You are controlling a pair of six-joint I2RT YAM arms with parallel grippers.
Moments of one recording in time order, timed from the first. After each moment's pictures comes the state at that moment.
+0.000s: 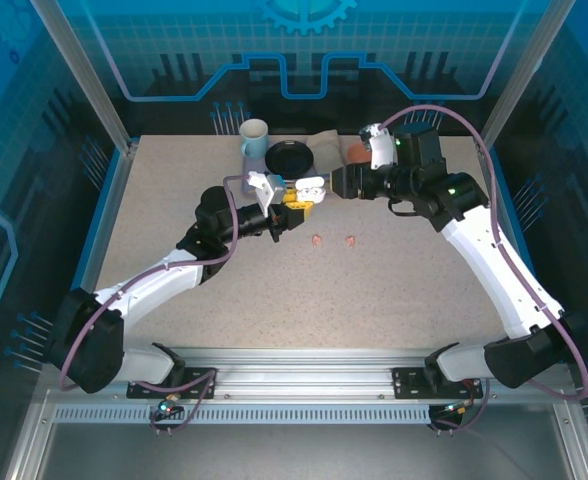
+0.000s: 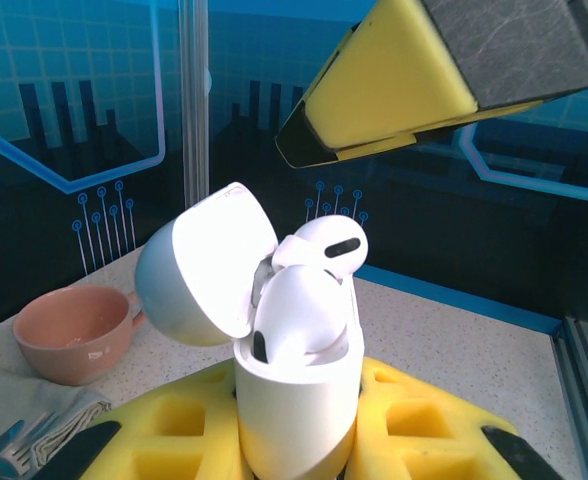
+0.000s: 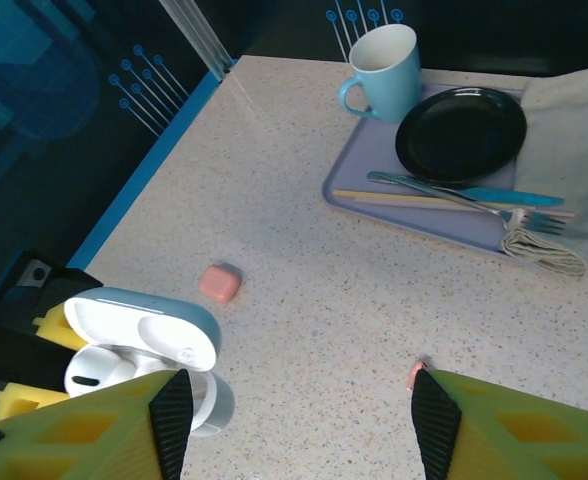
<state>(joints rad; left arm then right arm) -0.50 1.35 0.84 0.53 0.59 -0.09 0.43 1.37 1.55 -0.76 -0.32 0.28</state>
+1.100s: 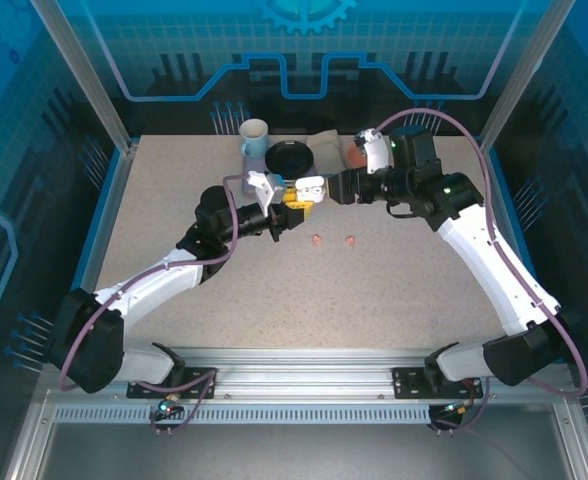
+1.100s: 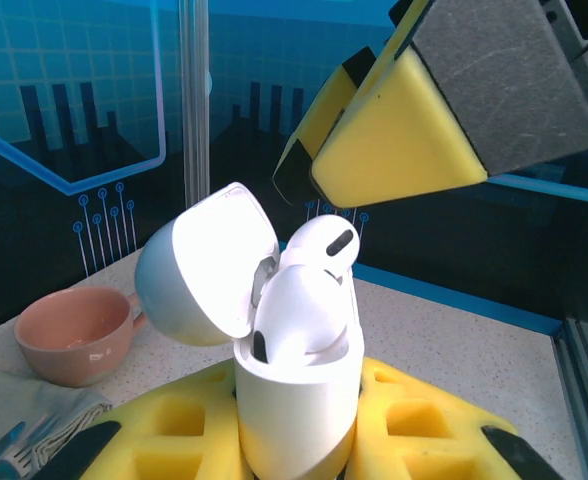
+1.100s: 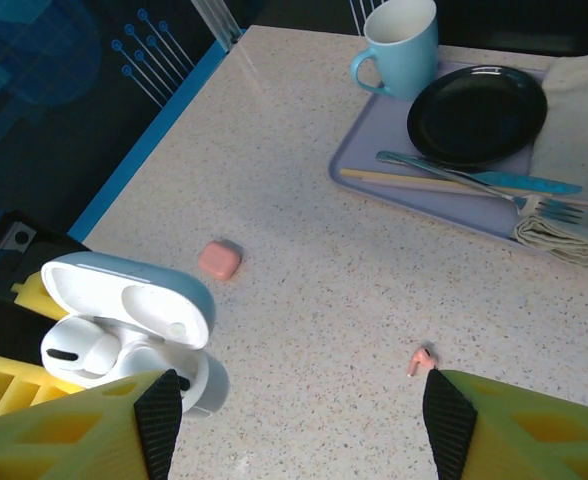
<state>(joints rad) -0.50 1.35 0.84 0.53 0.59 -0.09 0.43 1.38 1.53 -0.77 -0.34 0.23</state>
